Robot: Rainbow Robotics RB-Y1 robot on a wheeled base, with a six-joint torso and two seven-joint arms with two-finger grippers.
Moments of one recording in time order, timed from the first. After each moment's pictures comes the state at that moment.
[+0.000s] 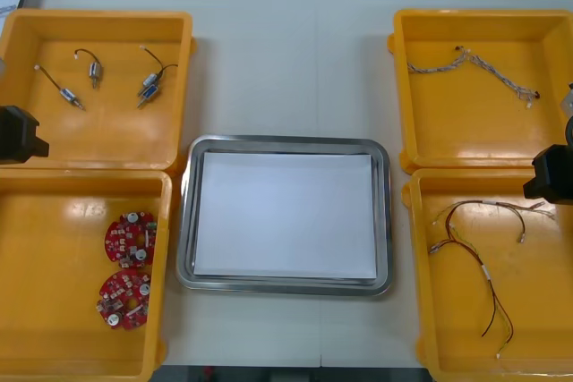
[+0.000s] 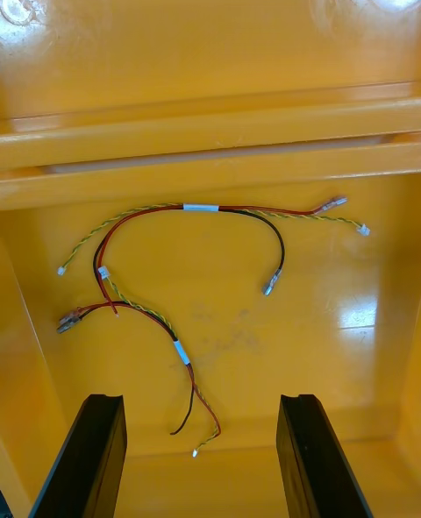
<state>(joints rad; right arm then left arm) -0.28 -0.92 -0.10 -2.18 -0.94 1.91 0.97 -0.30 0.83 0.24 -2.06 0.82 1.84 -1.18</state>
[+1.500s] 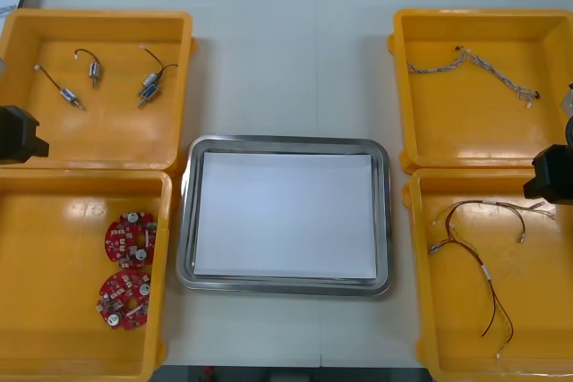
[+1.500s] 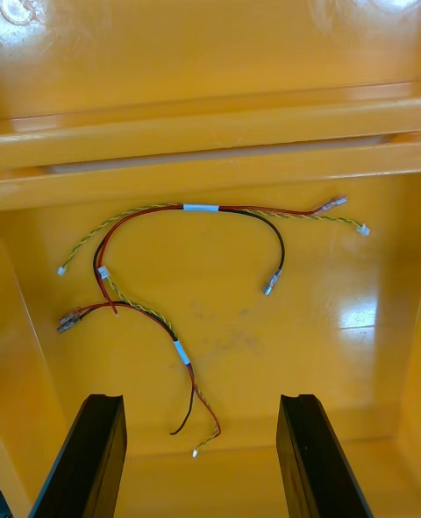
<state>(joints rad) -0.28 -0.92 -0.10 -2.18 -0.94 1.91 0.97 -0.30 0.83 0.24 -2.06 0.82 1.84 -1.18</state>
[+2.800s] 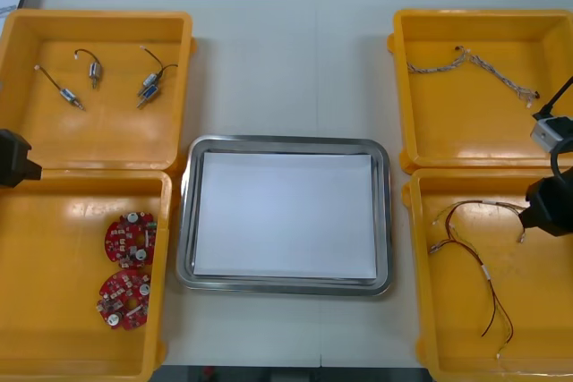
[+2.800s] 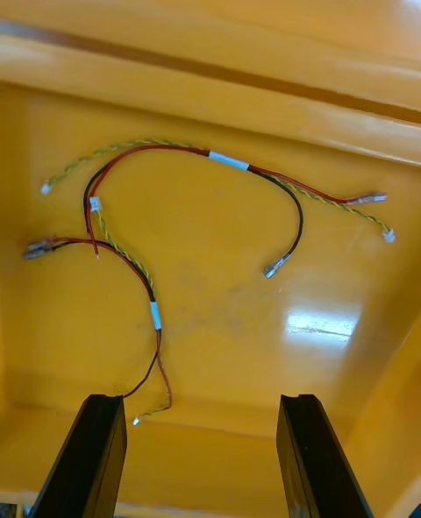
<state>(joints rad) -0.21 -0.91 -0.07 -2.18 -0.94 1.90 1.26 -0.20 0.82 0.30 -2.19 0.85 1.90 -1.18</state>
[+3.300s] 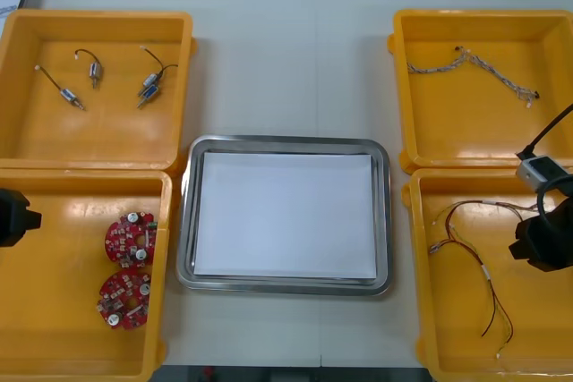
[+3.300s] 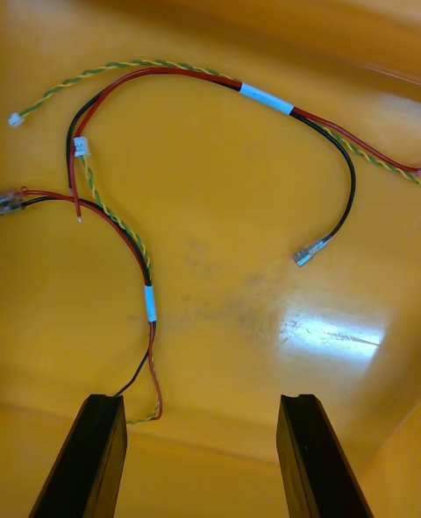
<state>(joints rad) -0.04 -0.91 -0.03 -2.18 -0.88 1.72 1.38 0.13 0.81 0.35 -2.37 0.86 1.69 -1.18</state>
